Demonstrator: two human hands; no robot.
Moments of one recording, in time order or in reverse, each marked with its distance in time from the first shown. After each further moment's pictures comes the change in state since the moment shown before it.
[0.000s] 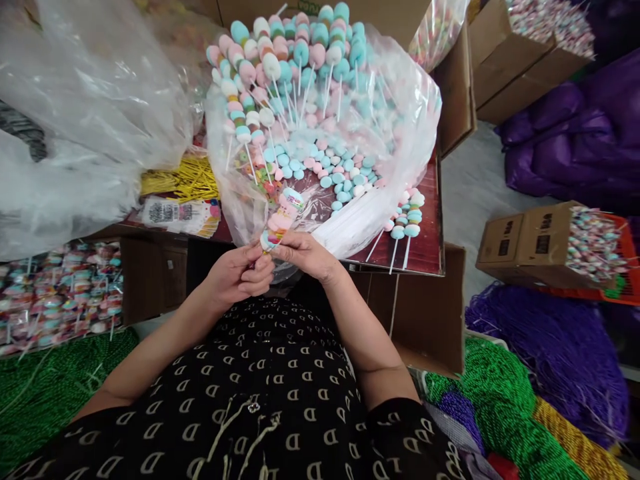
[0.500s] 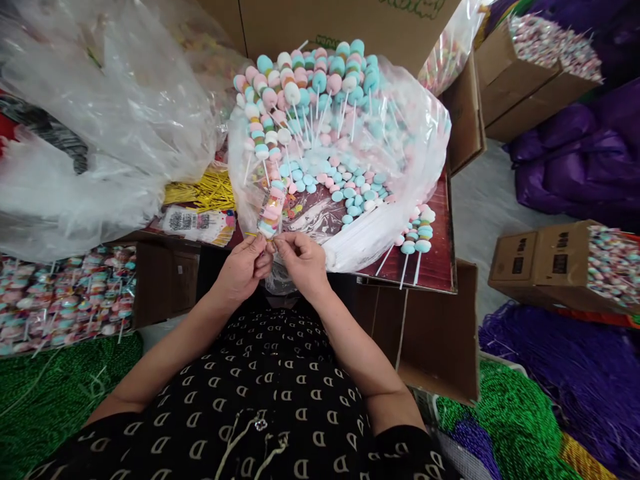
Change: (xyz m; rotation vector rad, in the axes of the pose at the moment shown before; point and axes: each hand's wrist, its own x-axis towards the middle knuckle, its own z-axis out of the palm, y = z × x) left_hand 0.017 -0.001 -0.012 0.085 0.381 0.492; right_hand 0.011 0.008 0.043 -0.277 0.579 -0.026
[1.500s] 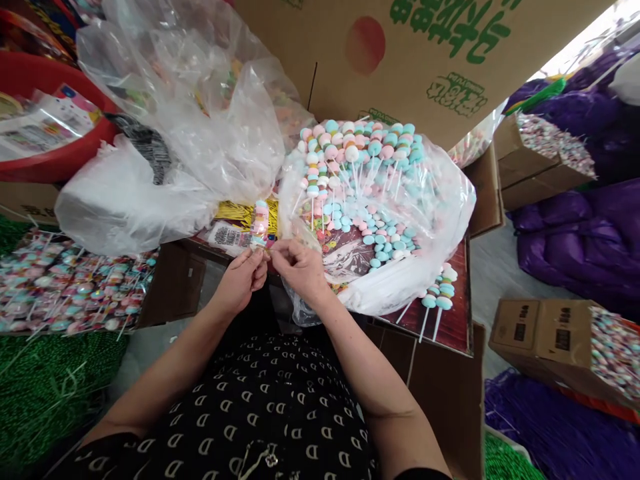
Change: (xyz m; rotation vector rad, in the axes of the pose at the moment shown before) left_hand 0.001 0.023 -0.063 -0.026 0.193 0.204; right_hand 0.051 -0.033 0.059 -0.058 -0.297 -0.153
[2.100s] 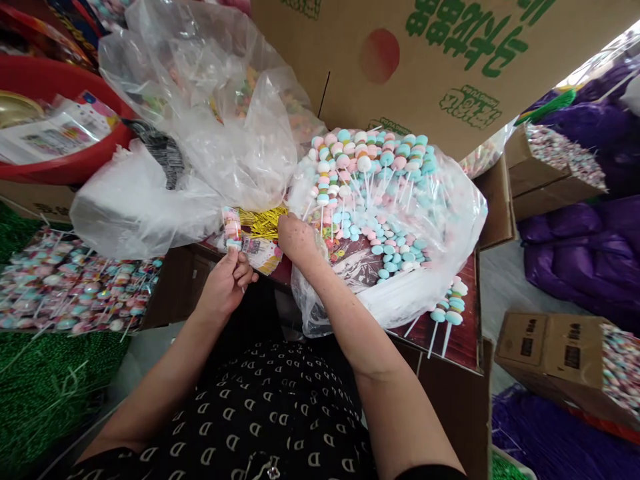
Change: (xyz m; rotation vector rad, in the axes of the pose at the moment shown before) left_hand 0.010 0.014 -0.036 -0.257 0.197 -0.020; right_hand 0.091 0.009 0.030 -1.070 -0.296 0.026
